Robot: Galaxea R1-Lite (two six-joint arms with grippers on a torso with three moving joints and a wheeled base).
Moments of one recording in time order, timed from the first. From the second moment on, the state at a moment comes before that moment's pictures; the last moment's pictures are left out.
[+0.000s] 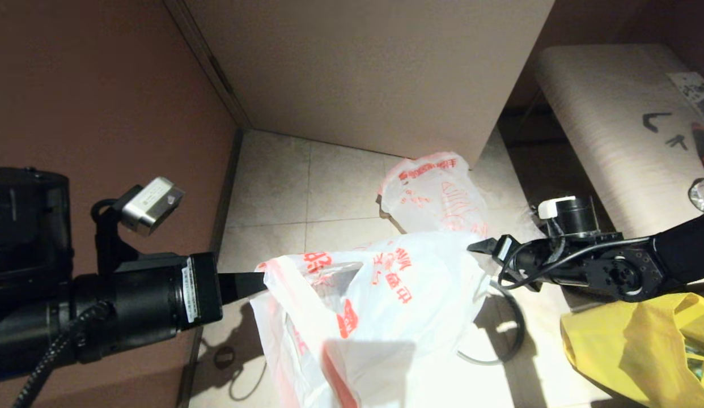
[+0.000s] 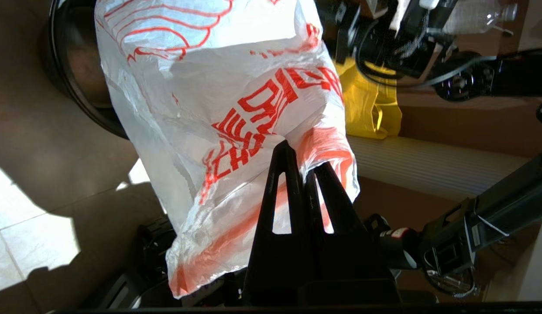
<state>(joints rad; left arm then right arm) -0.57 1.21 -0.71 -0.13 -0.24 -0.59 0.22 2.01 -1.03 -0.39 0.21 0.76</state>
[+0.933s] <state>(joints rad) -0.53 1.14 -0.68 -0.10 -0.24 -0.56 0.34 2.09 -1.11 -0.39 0.20 0.79</state>
